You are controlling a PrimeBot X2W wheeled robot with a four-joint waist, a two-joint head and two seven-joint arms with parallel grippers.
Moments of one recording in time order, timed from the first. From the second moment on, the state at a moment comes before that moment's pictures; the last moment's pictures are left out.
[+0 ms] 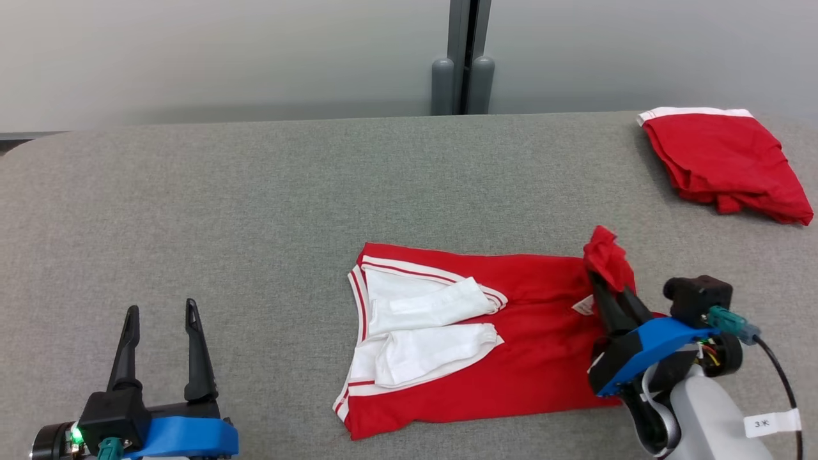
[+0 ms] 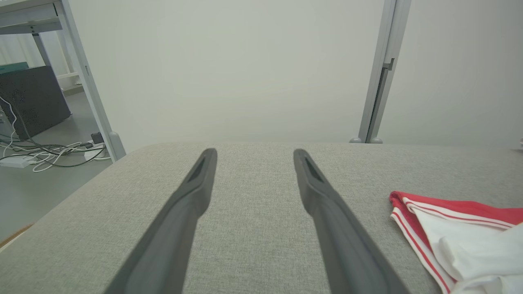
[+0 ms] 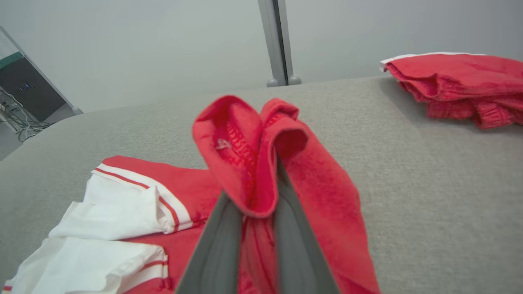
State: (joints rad) left arm 0.01 0.05 0.08 0.13 -0.05 -0.03 -0.26; right arm -0.32 -0.11 0.11 0.50 0.35 0.13 -0.11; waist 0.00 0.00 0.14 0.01
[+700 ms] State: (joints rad) left arm -0.05 0.05 0.02 0.17 -0.07 -0.03 -0.26; right arm -0.44 -0.05 0.45 0.52 0.52 0.13 -0.13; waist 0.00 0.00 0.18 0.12
